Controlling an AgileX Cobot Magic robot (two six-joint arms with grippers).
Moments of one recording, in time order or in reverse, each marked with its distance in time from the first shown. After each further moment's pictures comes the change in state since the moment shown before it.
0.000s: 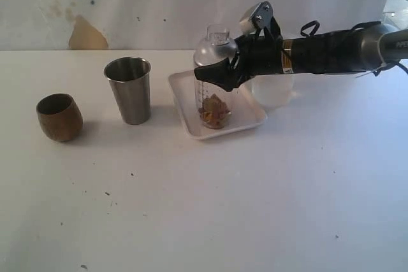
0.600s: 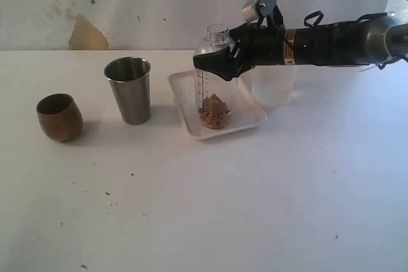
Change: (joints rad) left arm 0.000 0.000 0.000 0.000 0.000 0.000; right arm 0.000 -0.041 -0.002 0.025 -0.012 0.017
